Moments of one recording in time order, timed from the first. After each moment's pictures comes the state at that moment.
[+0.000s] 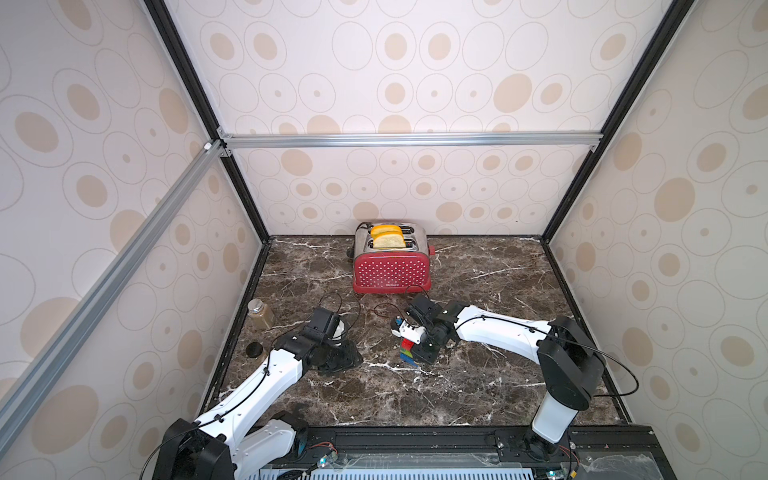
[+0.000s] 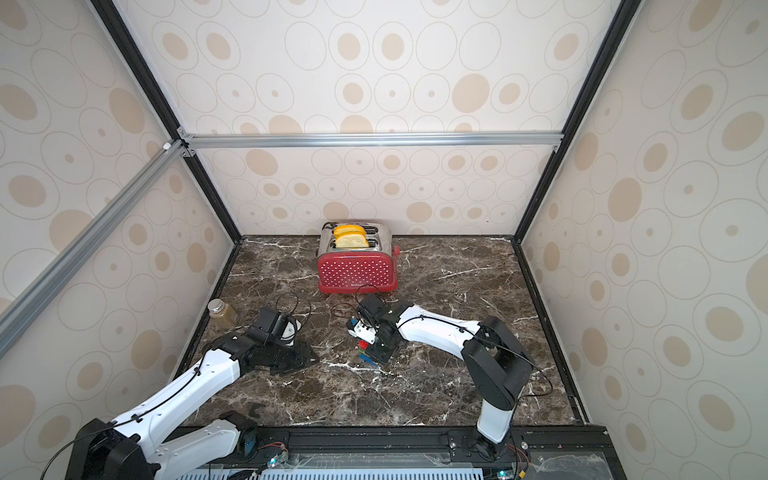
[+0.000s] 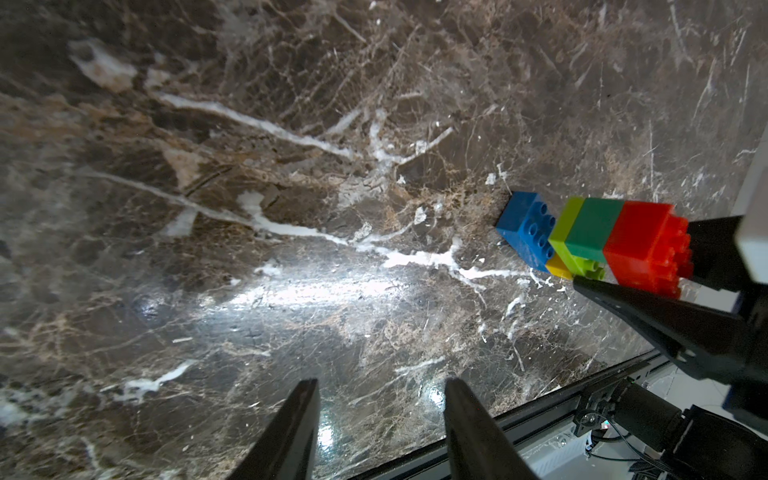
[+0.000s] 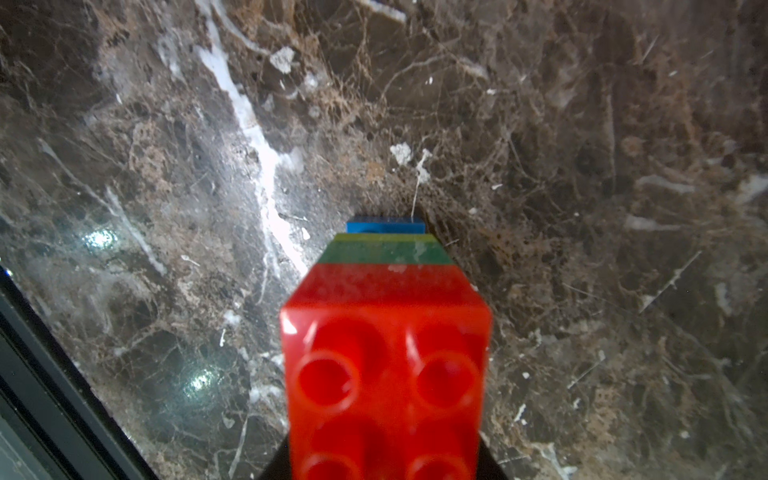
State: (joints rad) left arm -0.41 1.05 0.65 -0.76 0.31 -0.64; right arm 0.95 1.75 1.19 -0.76 -0.11 -0.19
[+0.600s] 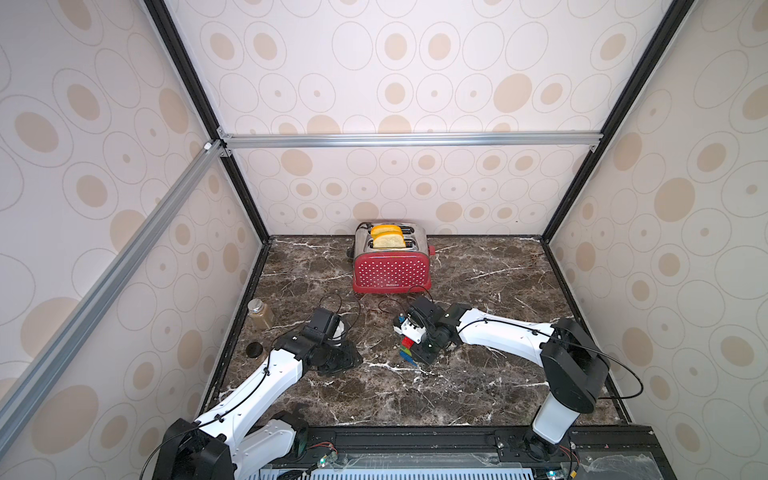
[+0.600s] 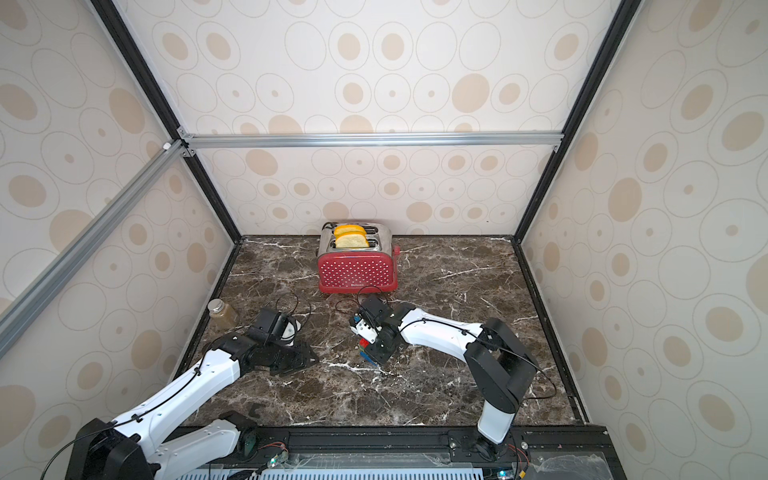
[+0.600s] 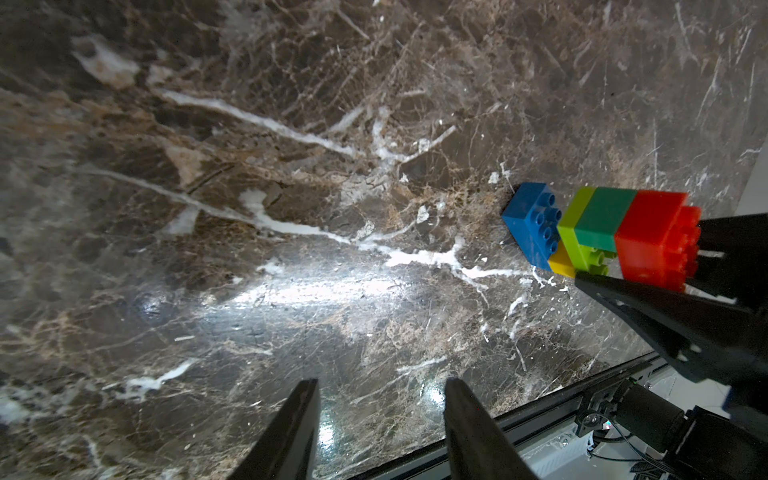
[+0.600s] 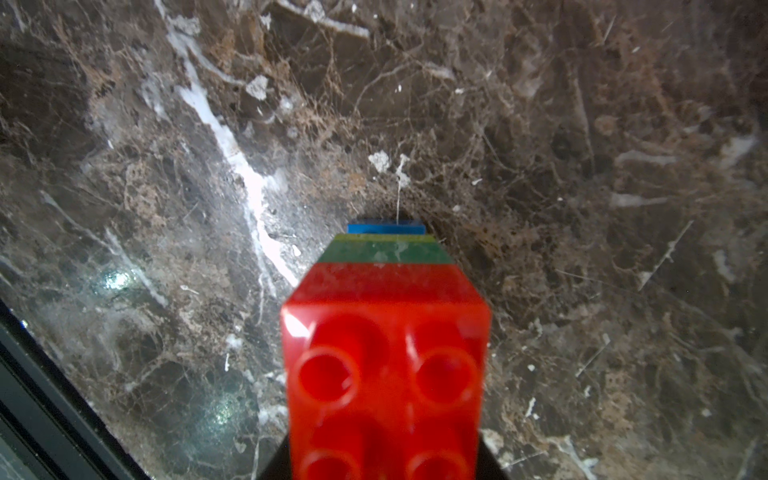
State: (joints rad) left arm -0.41 1.05 0.65 -0.76 0.31 -0.64; right arm 0.95 1.74 1.15 -0.70 -0.09 -0.08
